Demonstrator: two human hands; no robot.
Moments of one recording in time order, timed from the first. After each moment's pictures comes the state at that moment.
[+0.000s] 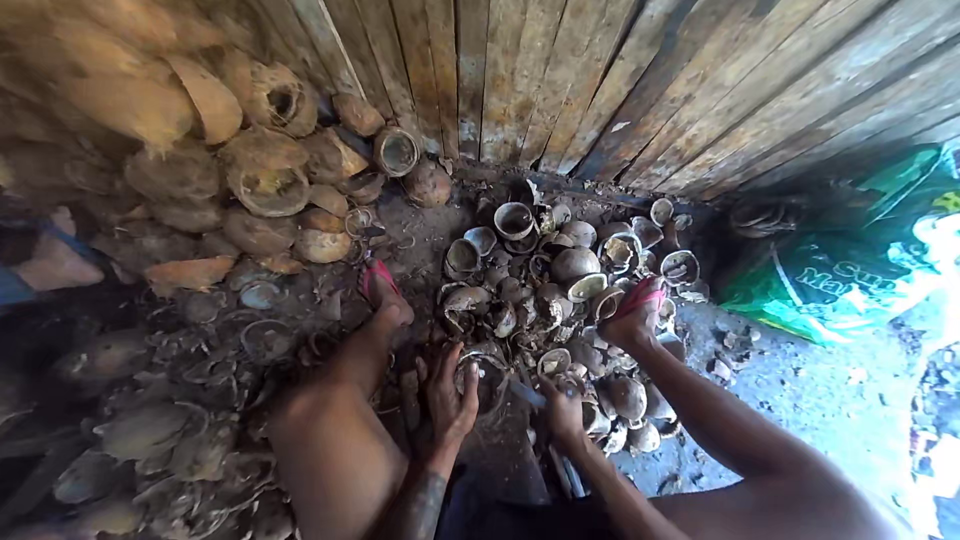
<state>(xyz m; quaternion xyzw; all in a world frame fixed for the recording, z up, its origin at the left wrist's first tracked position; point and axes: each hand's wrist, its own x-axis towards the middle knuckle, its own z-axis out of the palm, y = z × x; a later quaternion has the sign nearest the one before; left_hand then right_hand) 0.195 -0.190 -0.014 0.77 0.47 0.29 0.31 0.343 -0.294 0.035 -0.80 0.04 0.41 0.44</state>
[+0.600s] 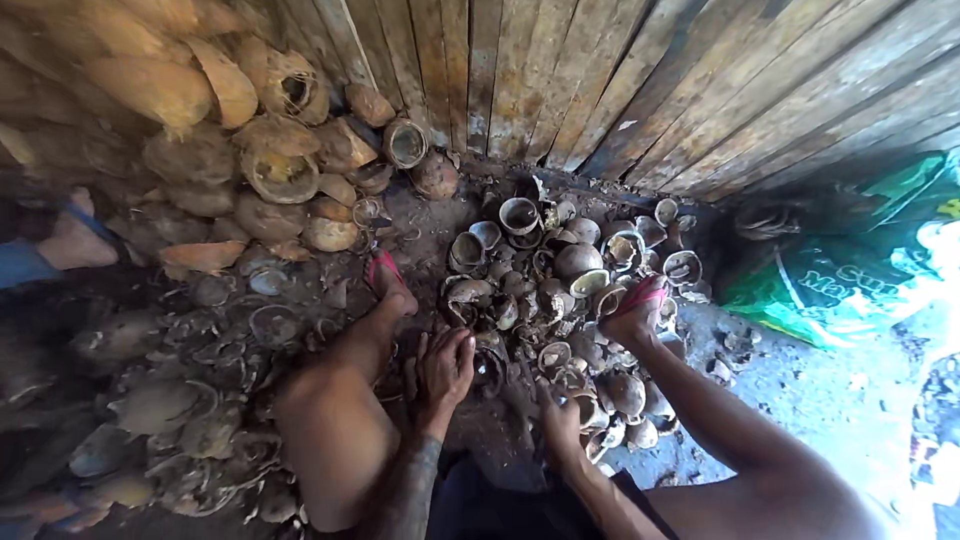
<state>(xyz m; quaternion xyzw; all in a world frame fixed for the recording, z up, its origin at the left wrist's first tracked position) 0.189 -0.164 -0.017 0.82 0.46 0.21 0.29 0.314 -0.323 0.026 -0.79 0.05 0.40 0.46</state>
